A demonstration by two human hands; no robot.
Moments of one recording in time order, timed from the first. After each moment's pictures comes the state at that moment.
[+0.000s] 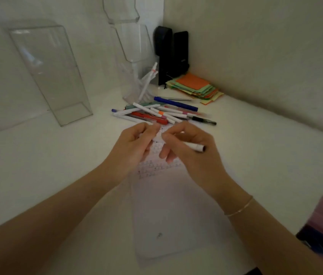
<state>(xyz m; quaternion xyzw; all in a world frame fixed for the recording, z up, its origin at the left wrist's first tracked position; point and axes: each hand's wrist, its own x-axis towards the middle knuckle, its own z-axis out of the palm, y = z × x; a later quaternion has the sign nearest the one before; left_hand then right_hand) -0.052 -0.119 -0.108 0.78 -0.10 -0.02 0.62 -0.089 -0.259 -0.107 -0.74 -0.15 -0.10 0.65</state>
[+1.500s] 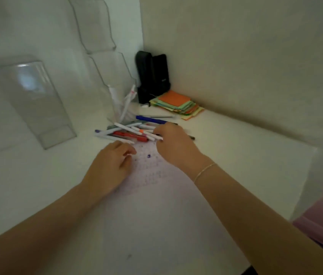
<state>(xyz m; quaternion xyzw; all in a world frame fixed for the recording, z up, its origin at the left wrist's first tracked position) -0.024 -0.117 -0.135 0.95 -0.18 0.14 0.23 -0.019 -0.293 -0.095 -0.96 -0.07 -0.08 0.26</state>
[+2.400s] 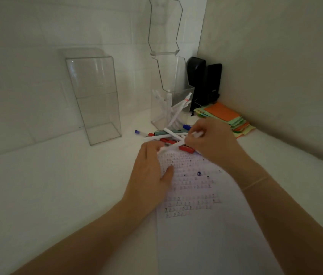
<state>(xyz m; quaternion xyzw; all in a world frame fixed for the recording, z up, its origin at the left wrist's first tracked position) -0.019 -0.093 -0.149 0.90 -0.10 0.19 0.39 0.017 -0.241 -0.064 -0.94 -0.09 -0.11 0.30</state>
